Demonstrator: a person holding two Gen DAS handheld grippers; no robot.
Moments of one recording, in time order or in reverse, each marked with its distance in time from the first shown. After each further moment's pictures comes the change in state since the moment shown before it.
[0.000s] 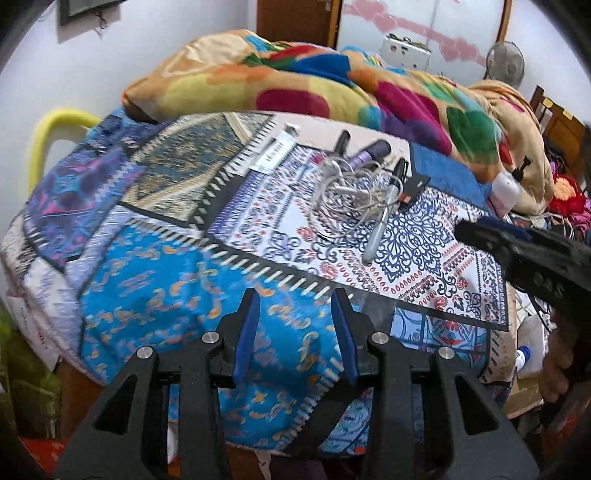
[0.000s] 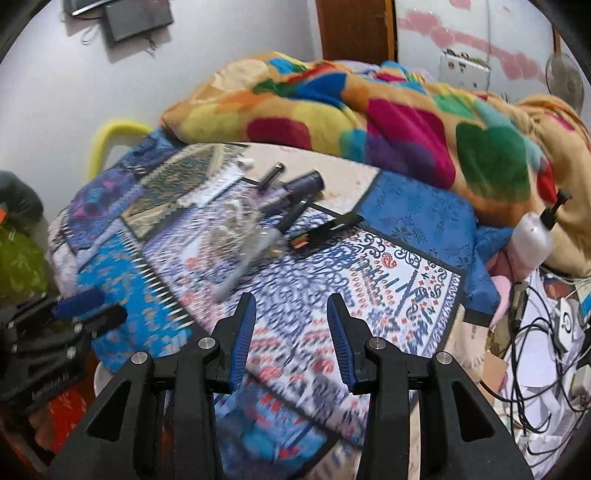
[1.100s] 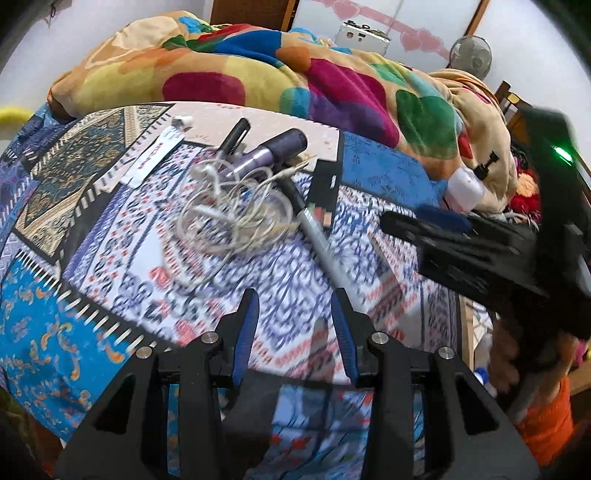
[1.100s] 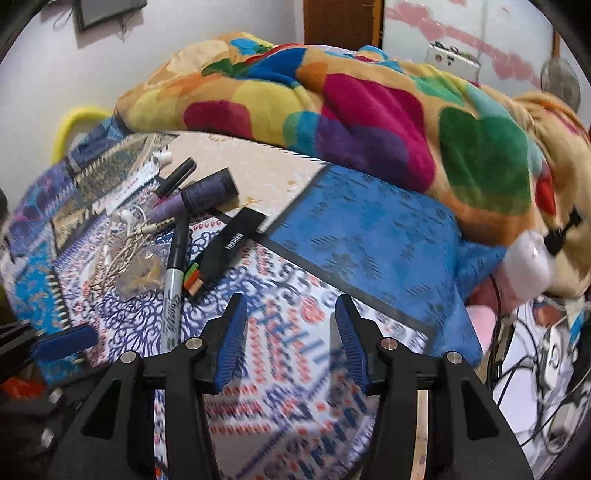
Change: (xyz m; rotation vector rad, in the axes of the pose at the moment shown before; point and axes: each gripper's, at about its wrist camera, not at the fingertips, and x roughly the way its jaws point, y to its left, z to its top) left arm 0.058 -0.067 0.044 0.011 0.050 -0.209; right arm 0.040 -0.068 0.024 -0.009 0.046 -0.087
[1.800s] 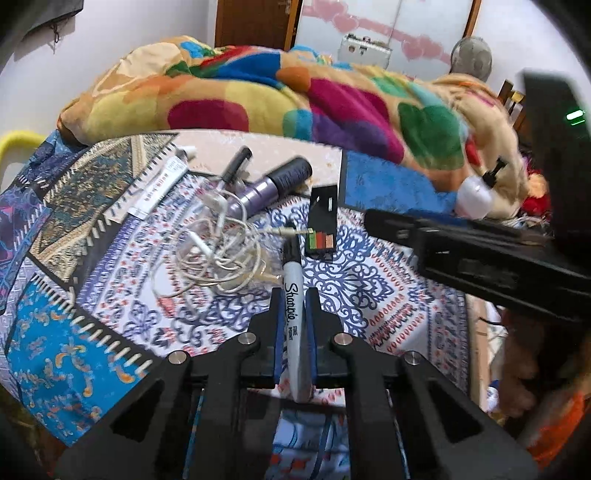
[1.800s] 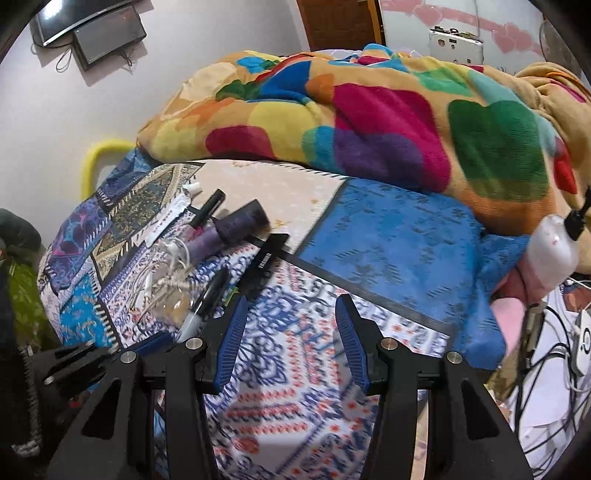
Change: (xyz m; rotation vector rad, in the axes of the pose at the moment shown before) left arm -0.016 -0.004 0.000 0.047 -0.095 0.076; right arm -0.002 0.010 0.012 0.090 -0.030 0.151
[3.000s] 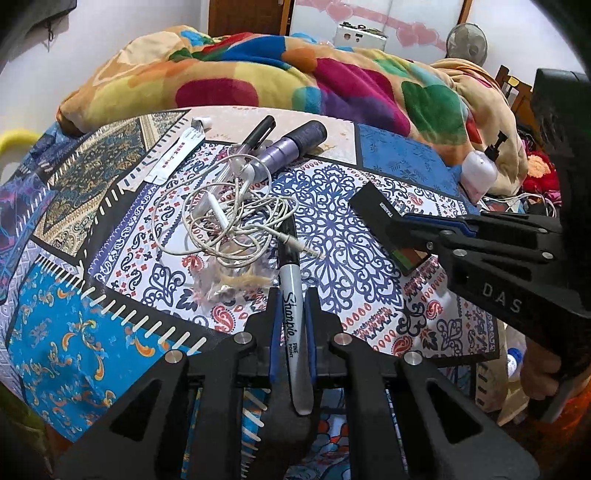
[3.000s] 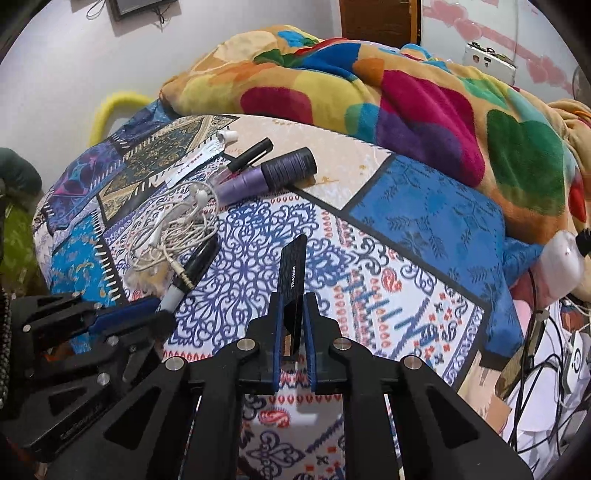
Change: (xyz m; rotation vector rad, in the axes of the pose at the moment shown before) left arm 0.011 0.014 -0.026 0.047 0.052 0.005; right arm 0.011 0.029 -0.027 -0.163 0.069 -0.023
